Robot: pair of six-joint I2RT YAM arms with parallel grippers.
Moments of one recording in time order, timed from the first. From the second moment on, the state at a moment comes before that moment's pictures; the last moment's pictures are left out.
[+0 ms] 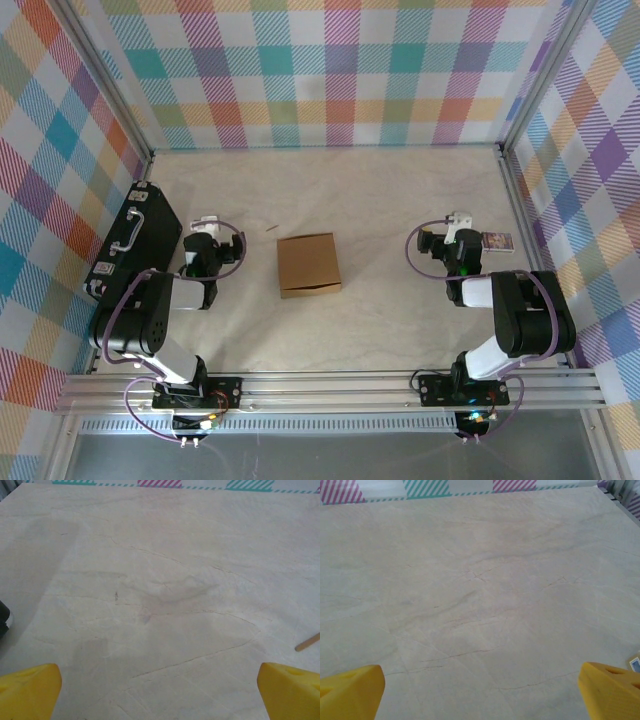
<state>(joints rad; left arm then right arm) -0.07 1.57 0.41 0.75 -0.12 -0.08 0.03 1.54 0.39 0.74 0.04 0.05</state>
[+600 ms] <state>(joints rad) -0.07 1.57 0.41 0.75 -0.09 -0.08 0.03 1.54 0.39 0.74 0.02 0.05</state>
